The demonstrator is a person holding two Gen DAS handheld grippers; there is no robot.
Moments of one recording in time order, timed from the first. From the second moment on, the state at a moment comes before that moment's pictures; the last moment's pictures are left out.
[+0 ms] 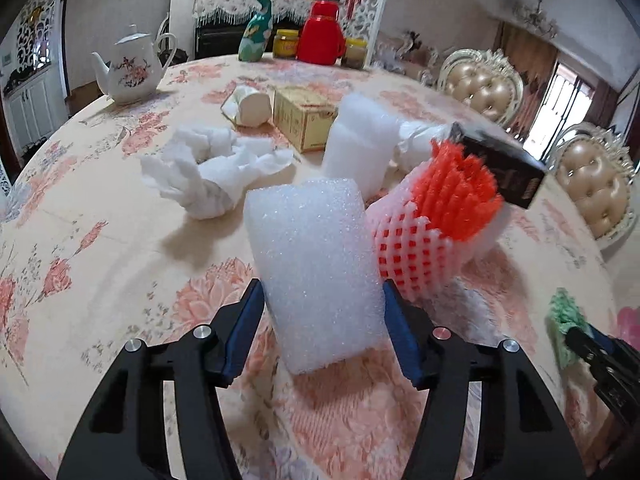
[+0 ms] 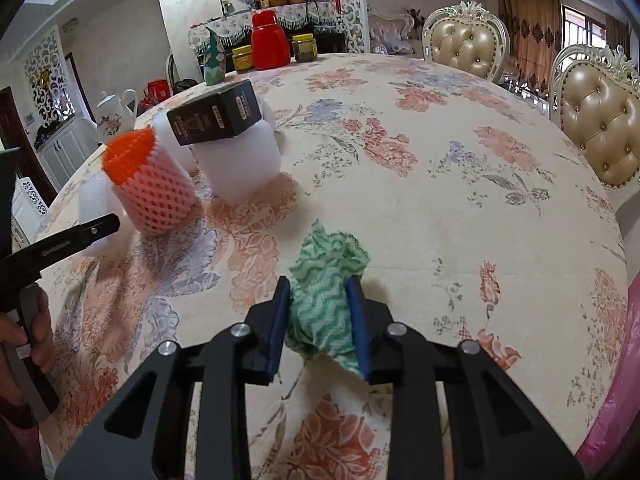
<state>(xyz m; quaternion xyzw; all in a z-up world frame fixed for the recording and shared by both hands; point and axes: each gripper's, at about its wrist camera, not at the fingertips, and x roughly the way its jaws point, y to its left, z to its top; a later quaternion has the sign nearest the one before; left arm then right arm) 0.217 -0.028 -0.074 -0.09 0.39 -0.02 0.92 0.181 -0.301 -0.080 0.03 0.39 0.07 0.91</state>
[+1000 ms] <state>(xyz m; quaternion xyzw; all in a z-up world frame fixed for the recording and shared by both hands) 0.075 -0.099 -0.012 -0.01 0.19 -0.16 0.97 0.091 -0.294 -0.024 0.04 0.26 0.10 0.96</state>
